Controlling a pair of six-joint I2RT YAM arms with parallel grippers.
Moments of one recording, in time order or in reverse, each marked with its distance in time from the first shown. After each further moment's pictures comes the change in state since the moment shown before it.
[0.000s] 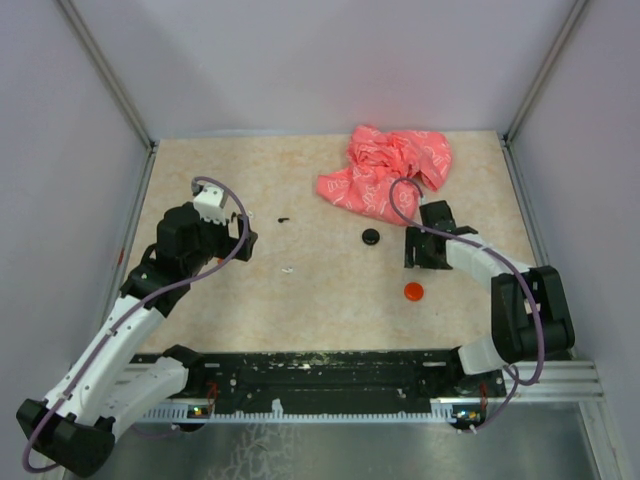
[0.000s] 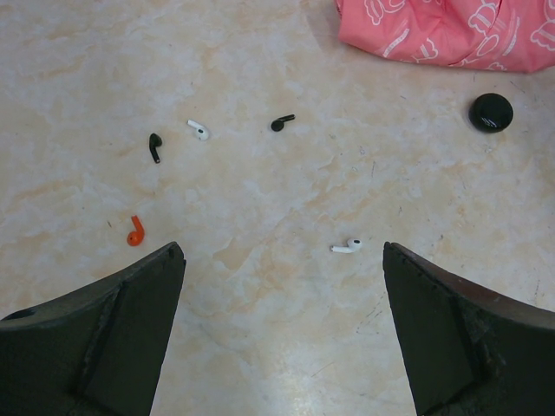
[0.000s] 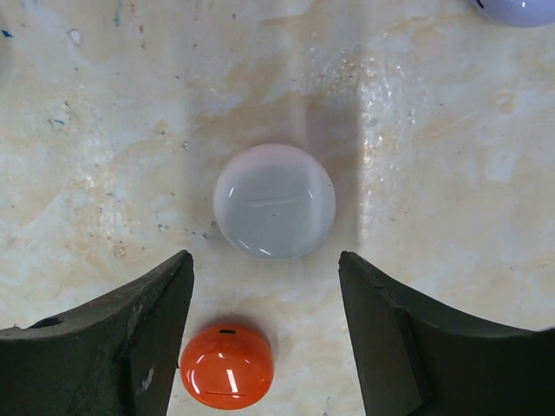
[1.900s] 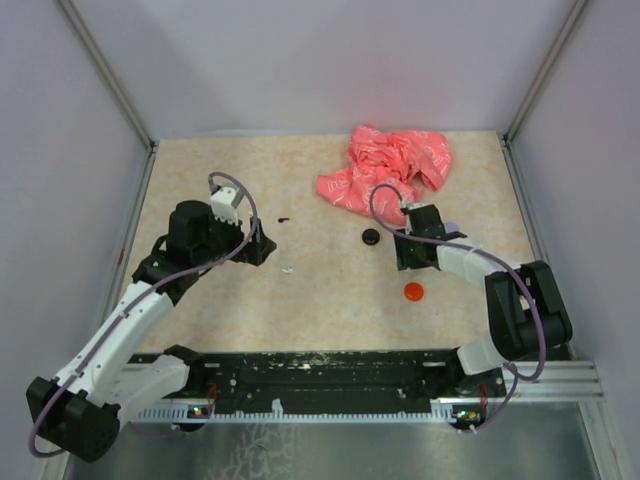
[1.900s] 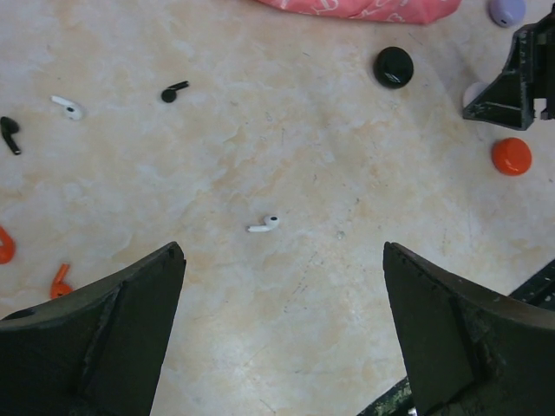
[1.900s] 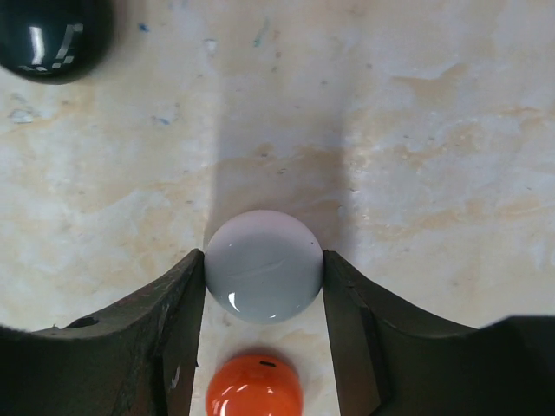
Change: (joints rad) left arm 0.022 0.090 -0.007 0.023 0.252 -0.062; right arm 0.061 0.038 -0.040 0.161 -0.040 -0.134
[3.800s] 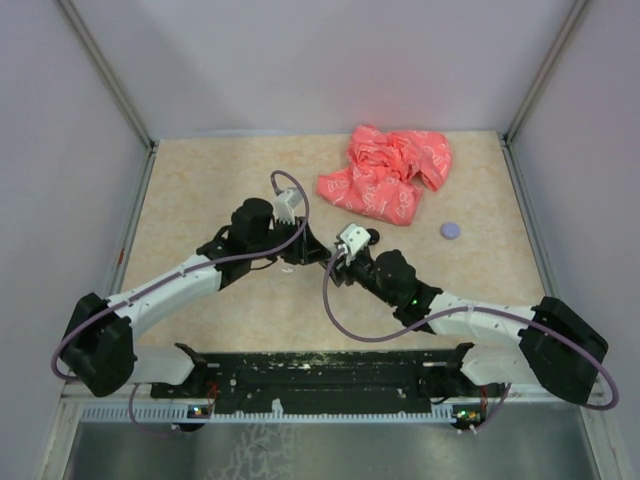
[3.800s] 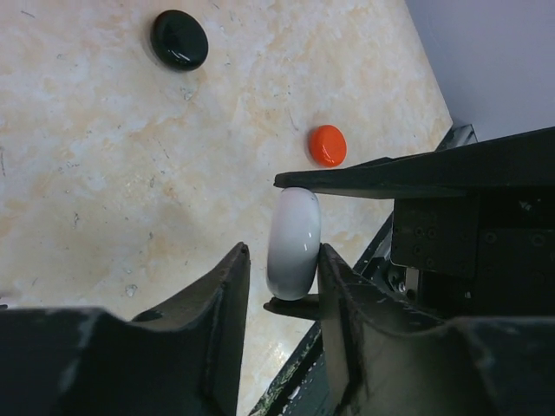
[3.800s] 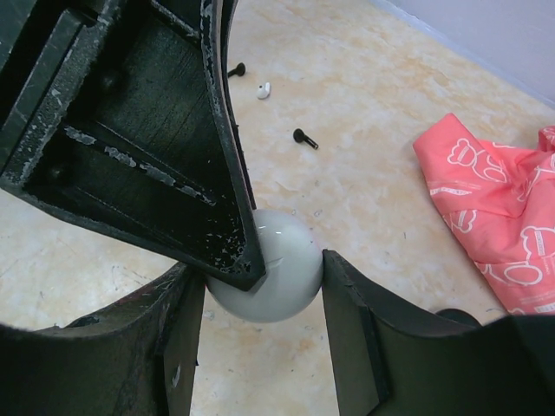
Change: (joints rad) left arm -0.271 0.377 0.010 0.393 0.200 -0.399; right arm 0.648 -0.307 -0.280 0.879 0.052 -0.199
